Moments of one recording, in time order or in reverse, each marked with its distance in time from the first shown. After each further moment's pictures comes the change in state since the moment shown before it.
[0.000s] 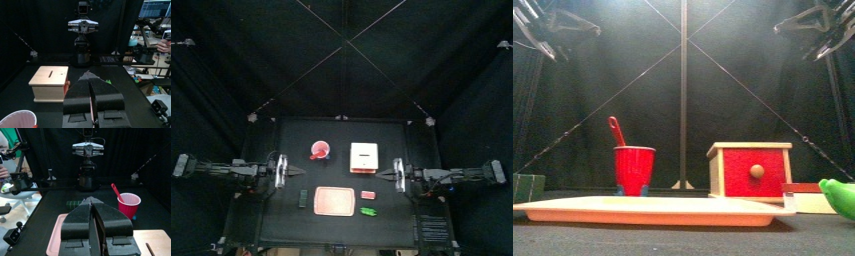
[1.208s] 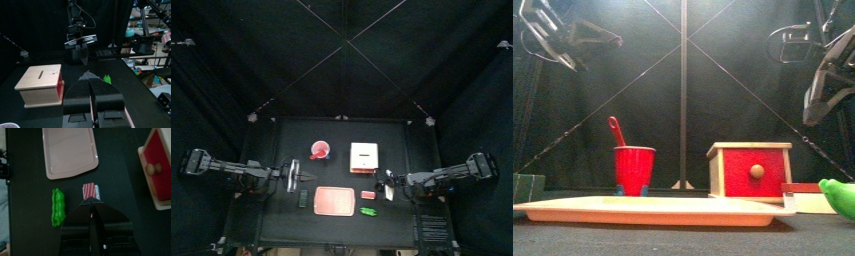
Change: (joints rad) left arm -0.041 0.336 -0.018 0.071 -0.304 0.003; right arm 0.135 0.402 -0.101 -0.057 0.548 0.426
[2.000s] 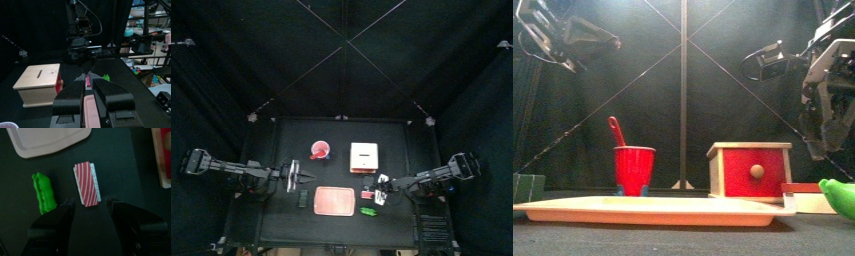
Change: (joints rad) left arm -0.005 0.002 0.012 0.000 -0.005 -0.002; right arm 0.084 0.296 -0.235 -0.074 0.367 0.155
